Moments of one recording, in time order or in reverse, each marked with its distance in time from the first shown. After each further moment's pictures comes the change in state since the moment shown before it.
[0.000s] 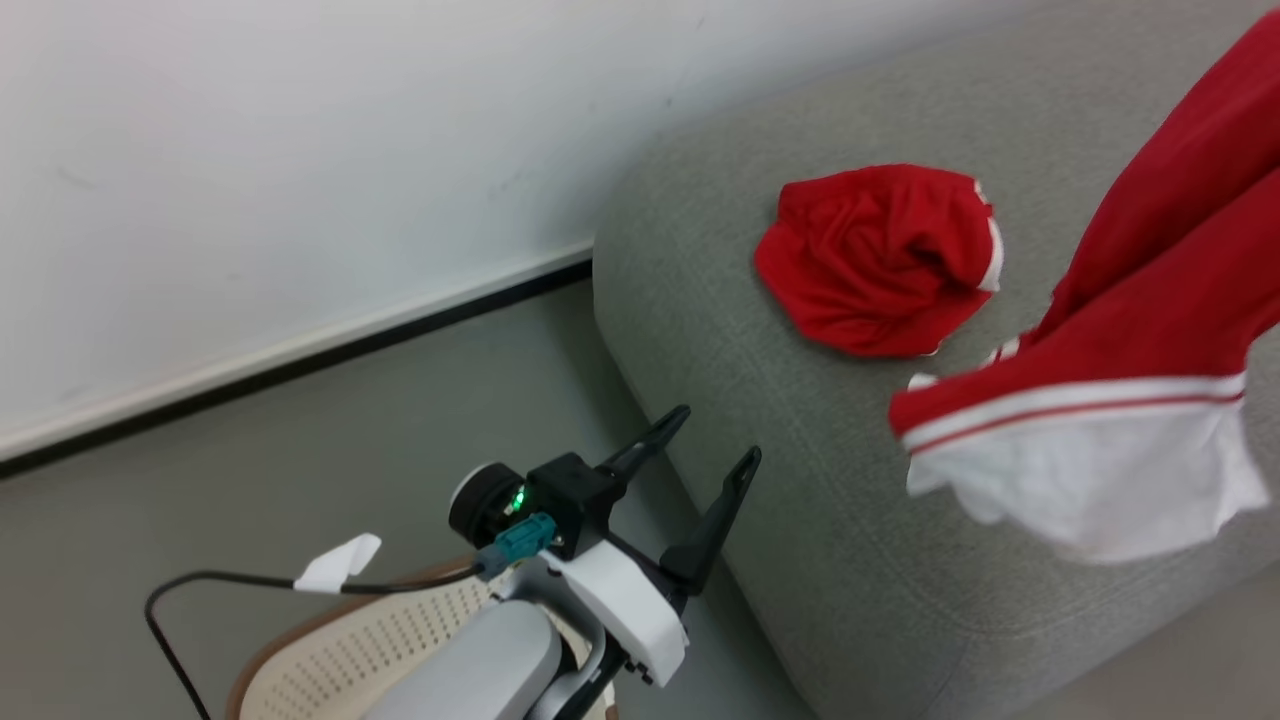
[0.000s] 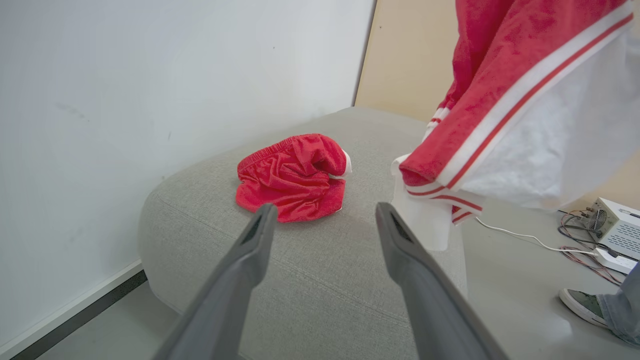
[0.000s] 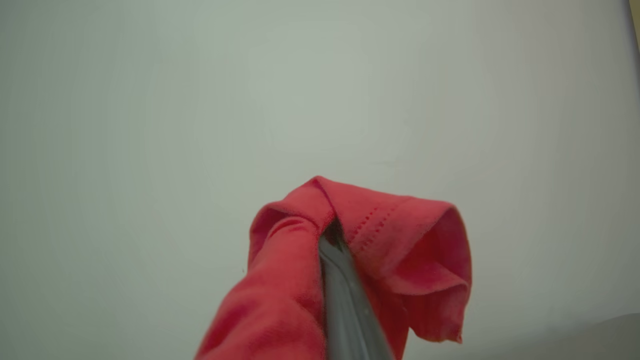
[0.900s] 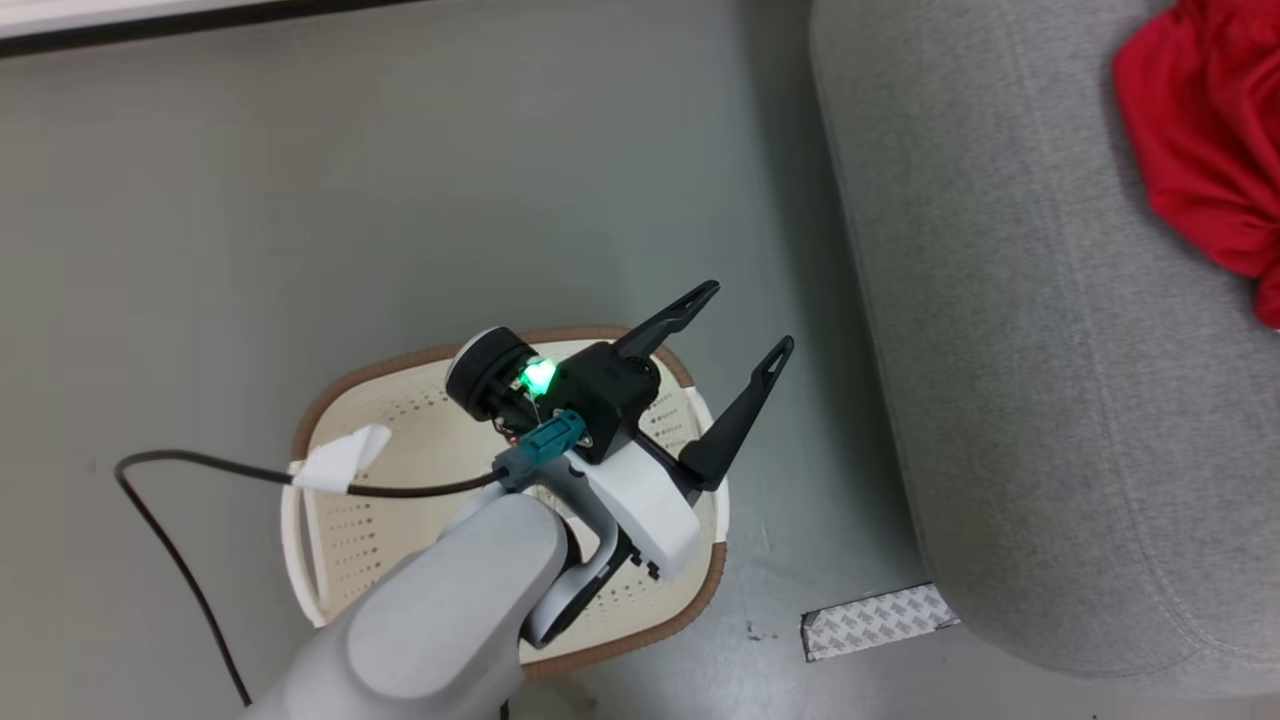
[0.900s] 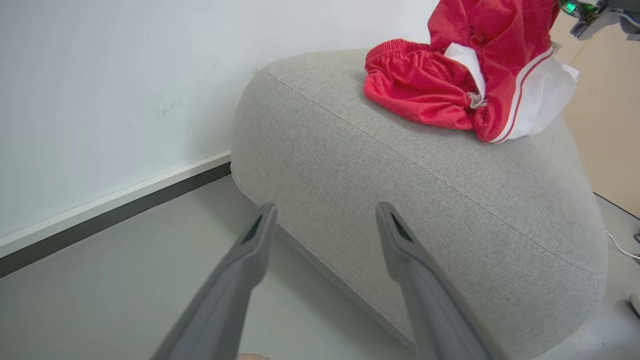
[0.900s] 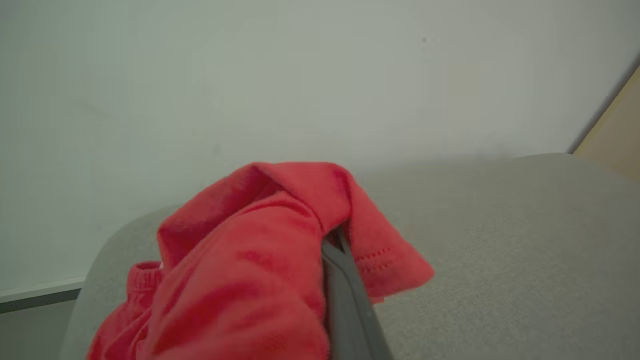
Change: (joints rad) left arm -0.197 0.035 -0.022 -0.064 0.082 0.007 0.082; right arm -0.387 -0.210 0.142 0.703 0.022 0.000 0.046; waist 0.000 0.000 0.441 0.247
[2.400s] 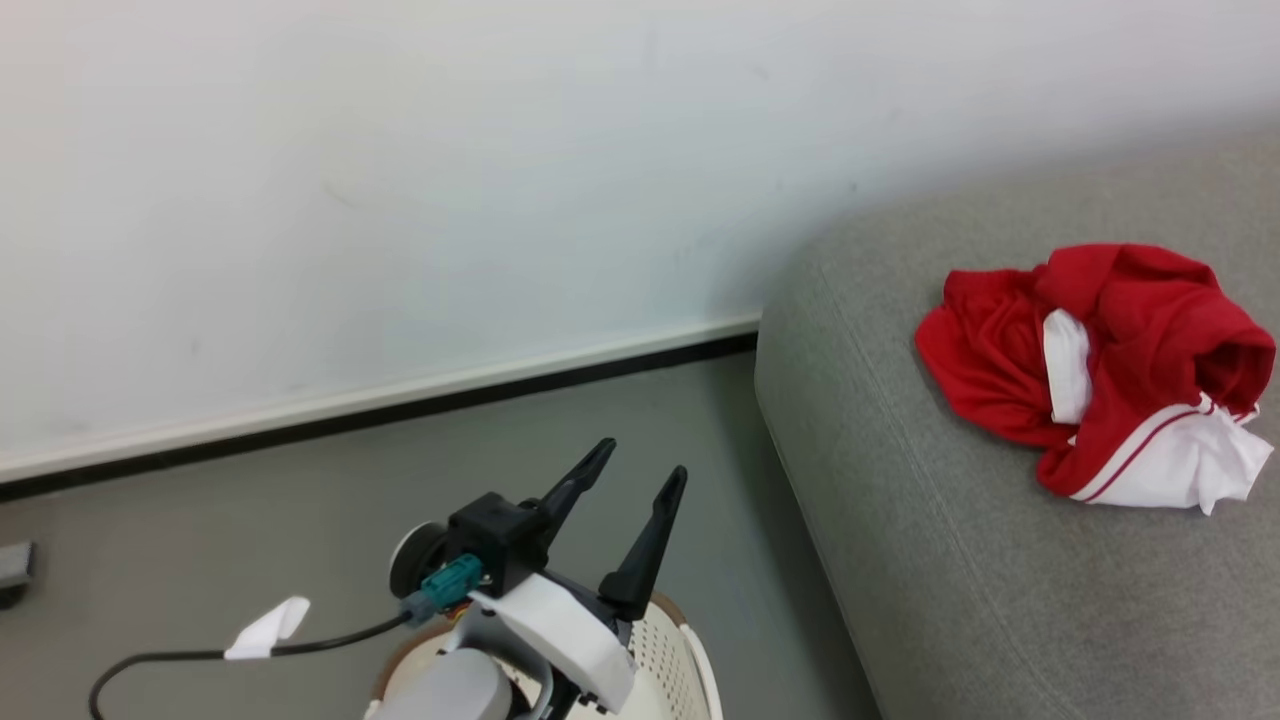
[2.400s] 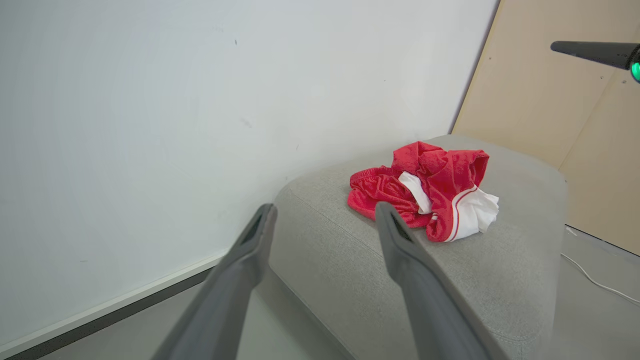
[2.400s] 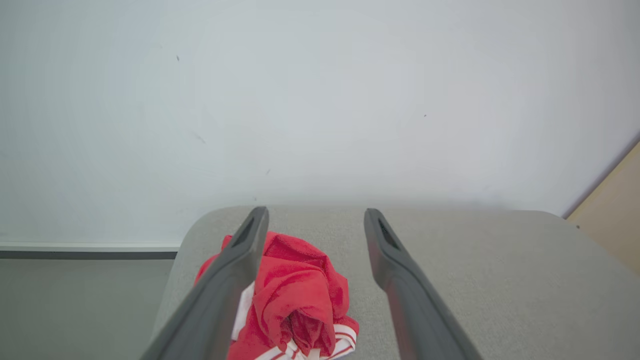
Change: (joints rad) left arm 0.295 0.013 0.082 0.025 -0.139 0.062 -0.106; right arm 0.072 -0.100 0.453 -0.127 0.091 0.000 0.190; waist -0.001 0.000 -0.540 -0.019
